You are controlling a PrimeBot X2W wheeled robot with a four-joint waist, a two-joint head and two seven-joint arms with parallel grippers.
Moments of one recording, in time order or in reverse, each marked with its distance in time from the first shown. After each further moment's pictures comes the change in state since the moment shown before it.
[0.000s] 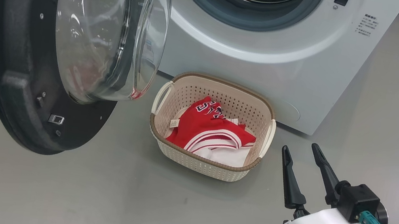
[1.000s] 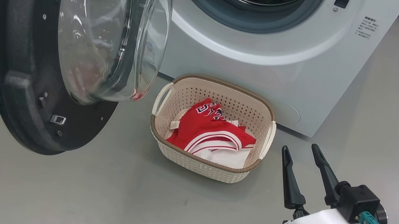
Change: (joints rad) left arm -0.015 -0.034 0.036 0.012 0.080 0.000 -0.009; right arm 0.004 0.008 -0.007 0.000 0.000 0.000 0.000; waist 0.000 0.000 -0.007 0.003
